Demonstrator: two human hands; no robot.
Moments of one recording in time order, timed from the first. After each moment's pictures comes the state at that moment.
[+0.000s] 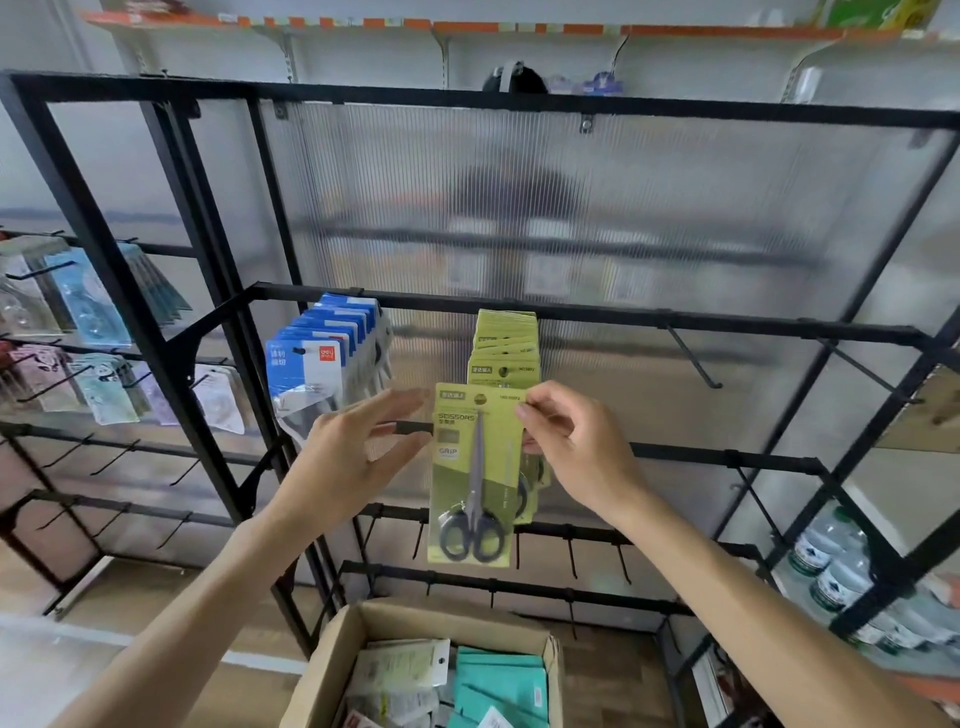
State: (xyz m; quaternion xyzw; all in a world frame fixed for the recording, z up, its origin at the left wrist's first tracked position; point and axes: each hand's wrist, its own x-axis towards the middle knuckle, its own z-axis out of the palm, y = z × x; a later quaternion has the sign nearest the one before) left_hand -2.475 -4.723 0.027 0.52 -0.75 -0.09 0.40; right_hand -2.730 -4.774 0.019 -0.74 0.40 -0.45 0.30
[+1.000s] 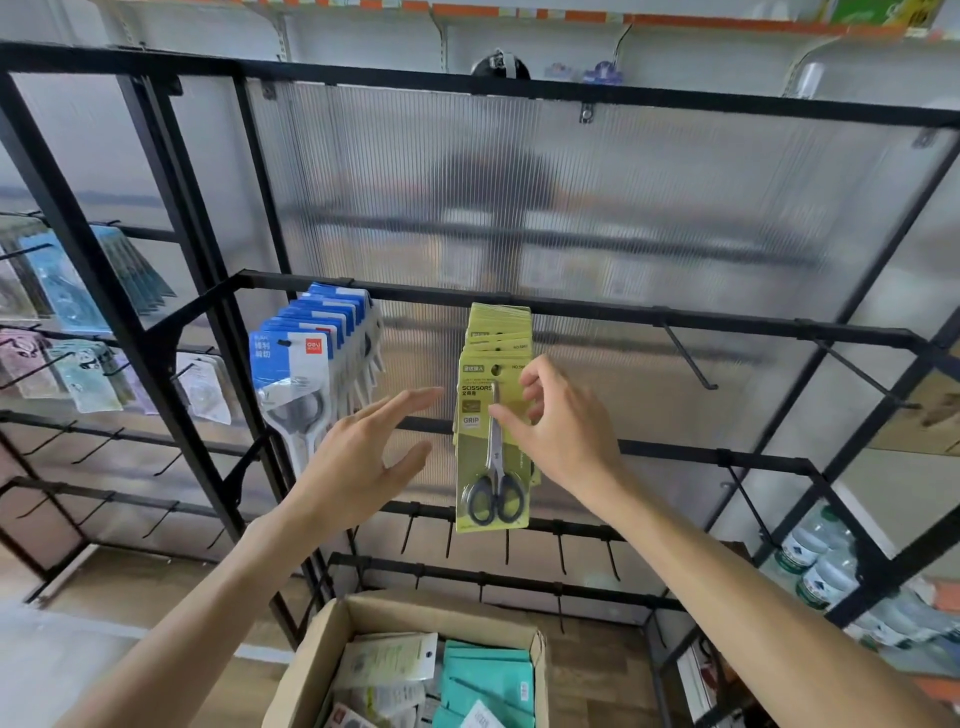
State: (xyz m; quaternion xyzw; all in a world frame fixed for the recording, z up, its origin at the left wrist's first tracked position) left_hand -2.487 -4.739 0.011 0.53 -0.78 -0.06 0.33; right_hand -2.723 -4.811 0.011 -0.78 0.50 -0.37 0.02
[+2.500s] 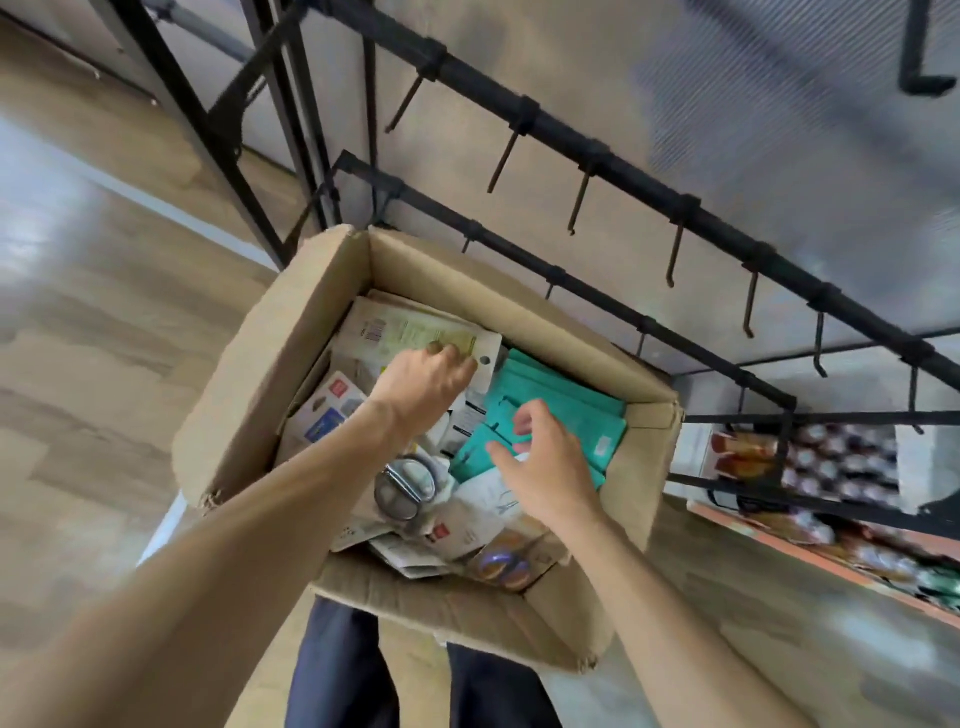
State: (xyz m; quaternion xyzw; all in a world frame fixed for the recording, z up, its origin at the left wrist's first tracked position) left_hand -2.469 -4.754 -0.529 0.59 -0.79 -0.15 -0.01; right_hand -2.659 -4.740 -0.489 -0.69 0.63 0.07 0.34
